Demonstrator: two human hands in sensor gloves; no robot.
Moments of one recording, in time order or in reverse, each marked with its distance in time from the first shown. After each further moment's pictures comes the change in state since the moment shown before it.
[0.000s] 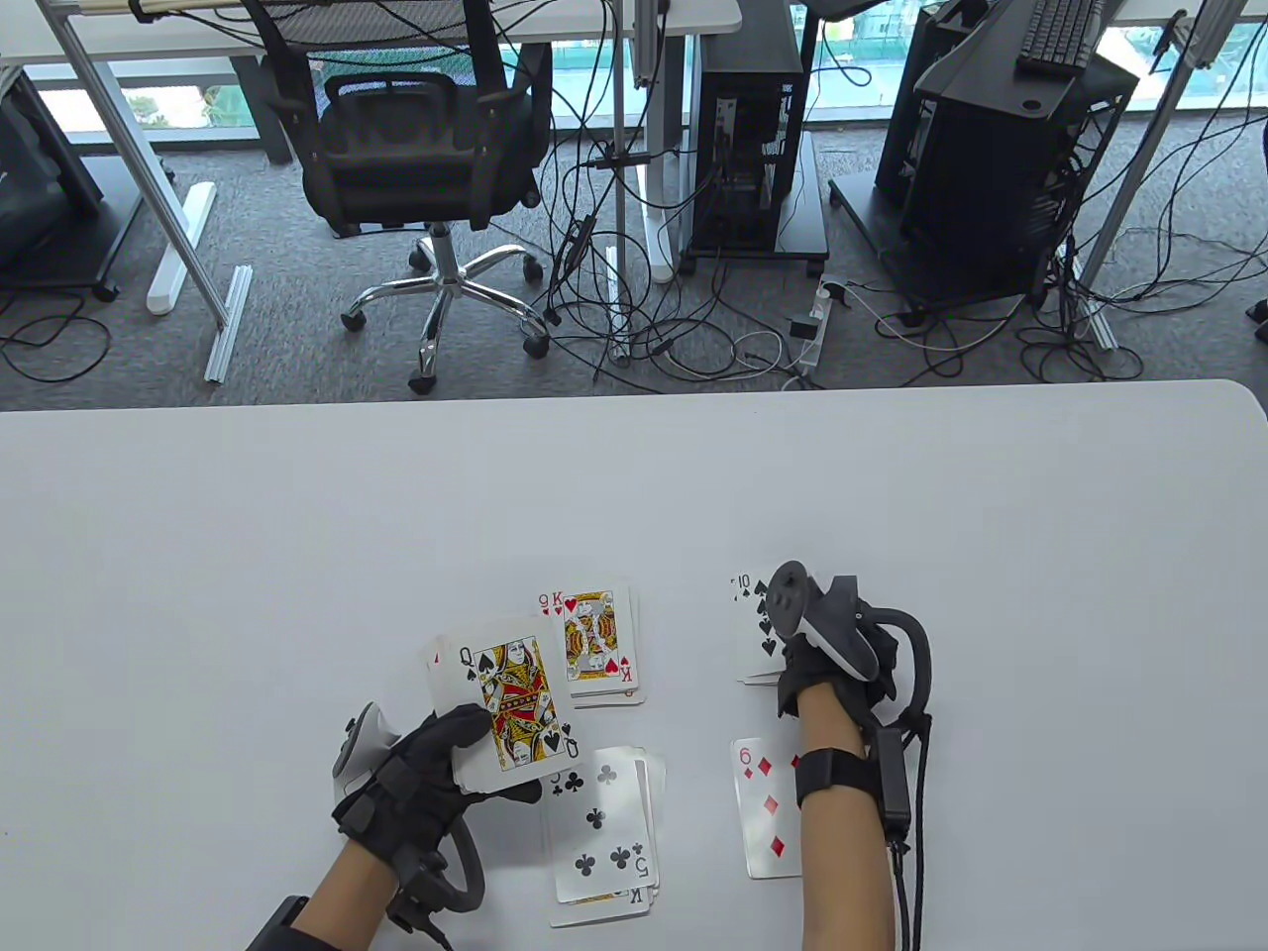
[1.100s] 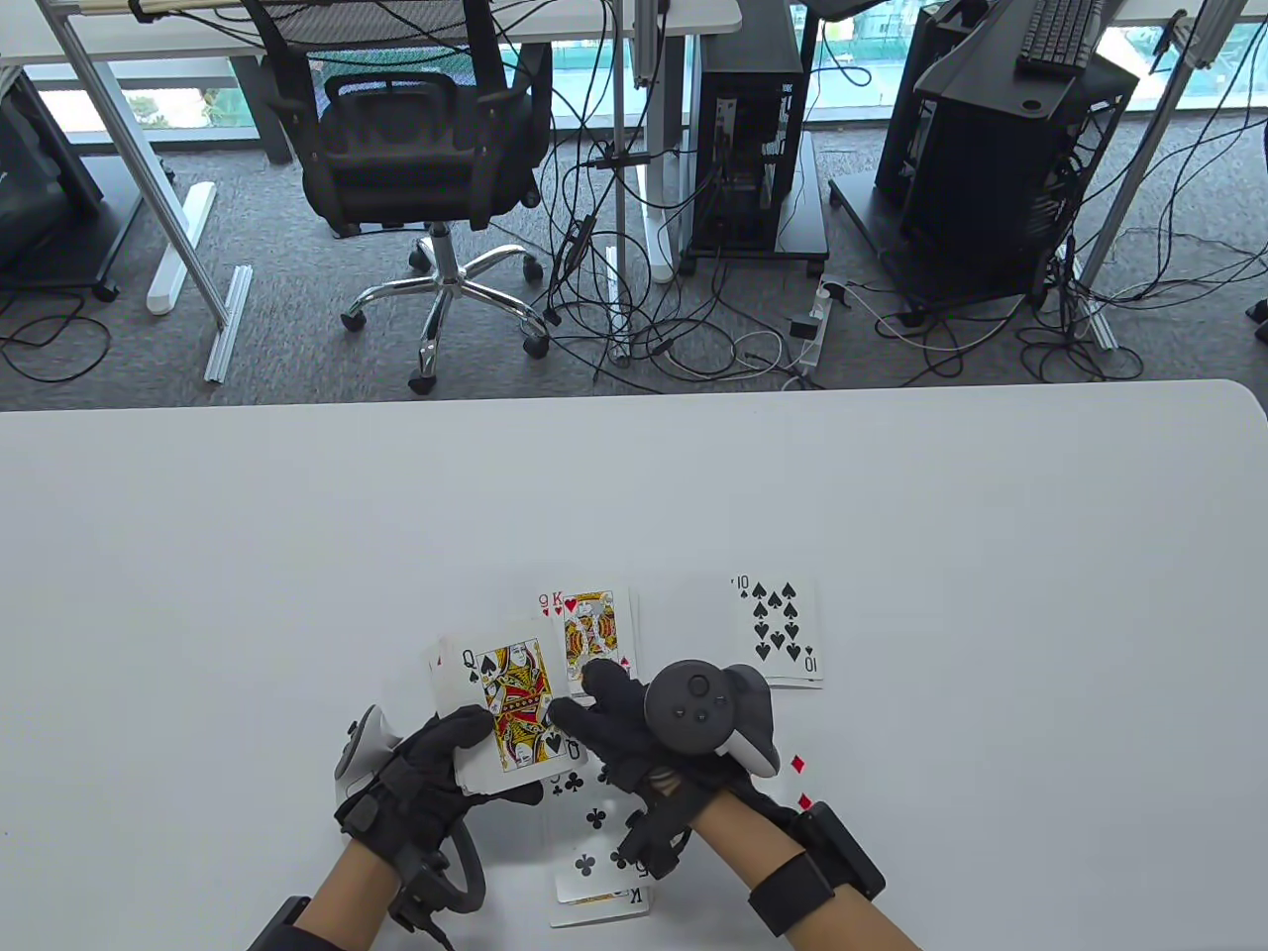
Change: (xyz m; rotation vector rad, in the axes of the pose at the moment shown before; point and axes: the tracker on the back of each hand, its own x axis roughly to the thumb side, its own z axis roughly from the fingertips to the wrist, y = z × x) left_hand -0.002 0.000 0.001 0.010 0.016 0.006; right_hand 0.119 -0.036 0.131 -0.029 -0.783 -0.891
